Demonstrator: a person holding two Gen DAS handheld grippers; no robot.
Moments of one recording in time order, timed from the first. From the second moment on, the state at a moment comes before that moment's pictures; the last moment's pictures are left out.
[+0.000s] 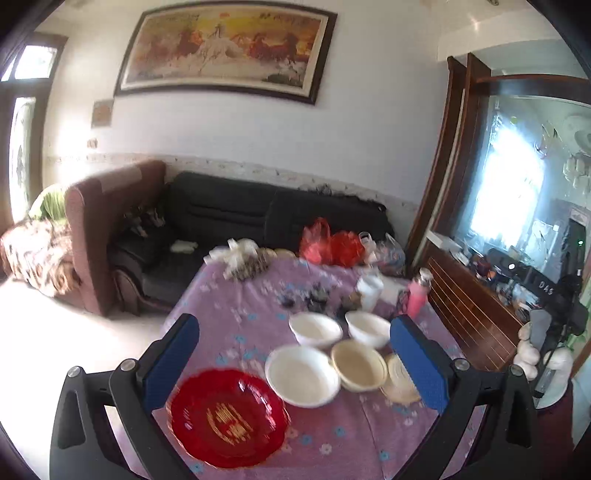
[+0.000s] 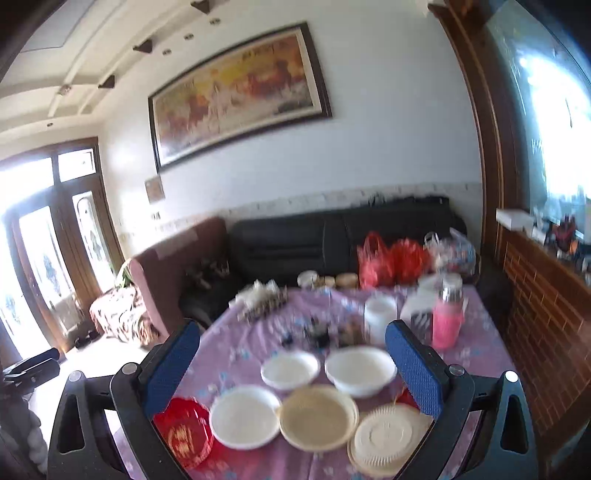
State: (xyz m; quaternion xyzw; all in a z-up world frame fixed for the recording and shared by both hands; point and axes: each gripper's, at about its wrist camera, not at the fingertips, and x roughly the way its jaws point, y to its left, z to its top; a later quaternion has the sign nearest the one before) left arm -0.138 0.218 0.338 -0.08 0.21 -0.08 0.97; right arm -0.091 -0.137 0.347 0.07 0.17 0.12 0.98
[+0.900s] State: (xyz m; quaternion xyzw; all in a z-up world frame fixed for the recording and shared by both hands) left arm 0.167 0.187 0.151 -0.14 0.47 -0.04 0.87; right arm 0.157 -0.059 0.137 0.13 0.49 0.17 0.85
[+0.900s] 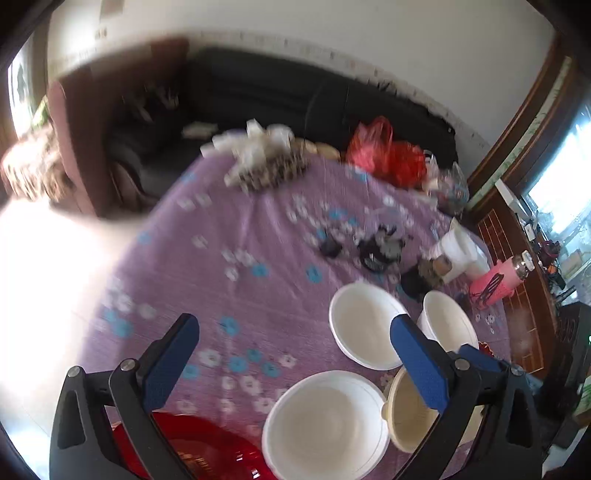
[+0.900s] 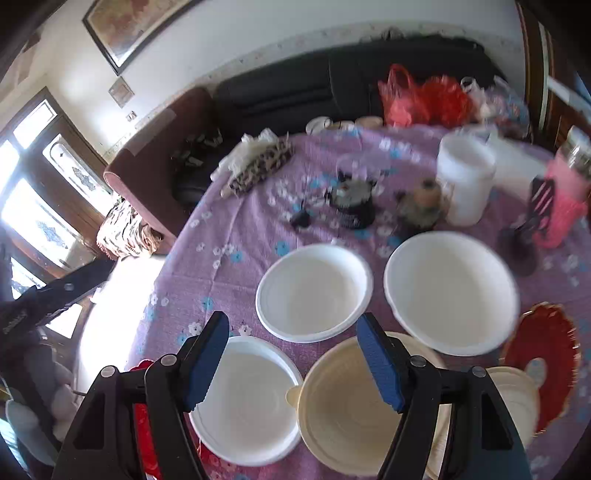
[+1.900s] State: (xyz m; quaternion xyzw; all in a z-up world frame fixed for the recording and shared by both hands) left arm 0.264 0.123 0.020 -0.14 0.61 -0.08 0.78; right arm 0.224 -0.044 0.049 0.07 0.54 0.08 0.83
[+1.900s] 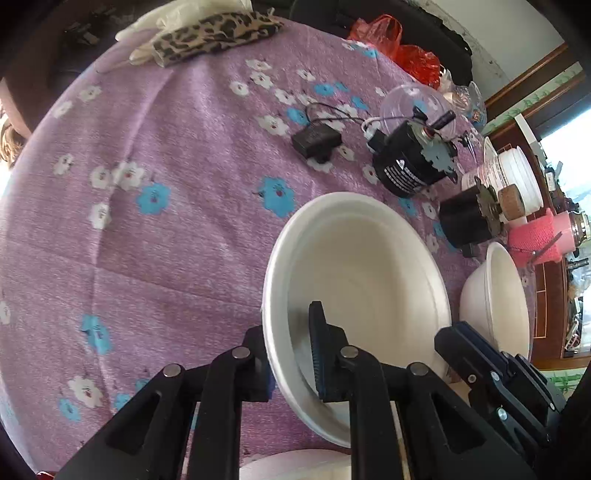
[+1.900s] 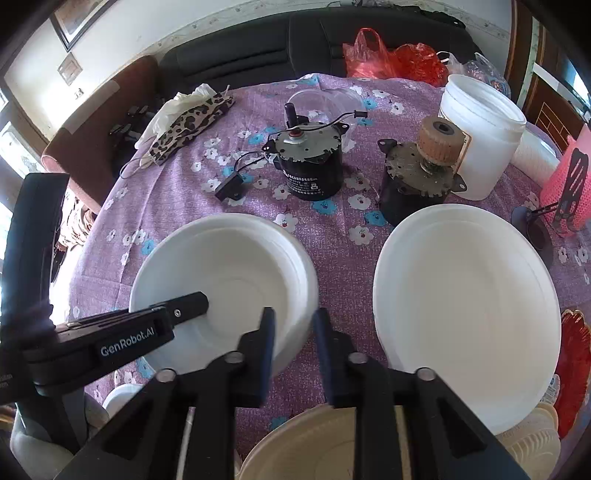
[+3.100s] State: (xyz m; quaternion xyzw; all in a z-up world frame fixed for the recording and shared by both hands) left arm 0.096 0.176 0.123 -0.18 0.47 -0.07 0.86; right arm 0.088 -0.025 0.161 0.13 0.43 0.19 0.87
